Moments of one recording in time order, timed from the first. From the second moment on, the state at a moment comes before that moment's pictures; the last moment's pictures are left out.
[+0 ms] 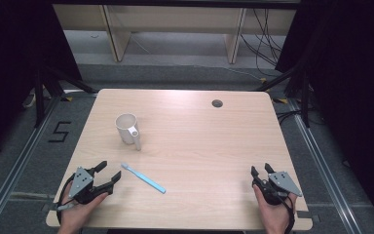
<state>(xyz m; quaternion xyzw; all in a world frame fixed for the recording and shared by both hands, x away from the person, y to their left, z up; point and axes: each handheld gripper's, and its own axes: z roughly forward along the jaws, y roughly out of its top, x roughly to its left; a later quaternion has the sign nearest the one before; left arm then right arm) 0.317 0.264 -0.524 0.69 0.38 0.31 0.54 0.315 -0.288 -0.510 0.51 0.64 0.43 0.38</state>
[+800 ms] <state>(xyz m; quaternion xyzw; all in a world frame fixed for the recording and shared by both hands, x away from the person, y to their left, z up) 0.320 0.262 -0.513 0.69 0.37 0.30 0.55 0.312 -0.285 -0.507 0.52 0.63 0.43 0.38</state>
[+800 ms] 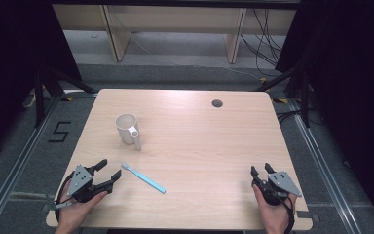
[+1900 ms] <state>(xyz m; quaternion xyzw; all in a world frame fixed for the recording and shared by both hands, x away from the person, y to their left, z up) 0.342 0.225 -0.483 0.79 0.28 0.24 0.50 0.314 -0.285 -0.504 0.51 0.63 0.44 0.39</state>
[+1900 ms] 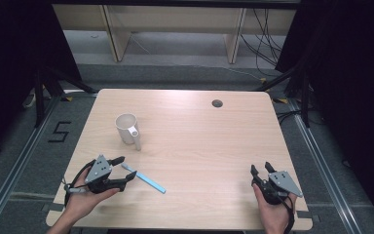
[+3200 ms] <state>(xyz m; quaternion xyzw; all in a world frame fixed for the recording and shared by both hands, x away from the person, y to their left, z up) 0.392 0.166 -0.458 0.97 0.02 0.09 0.24 0.316 -0.287 -0.504 0.50 0.65 0.42 0.38</state>
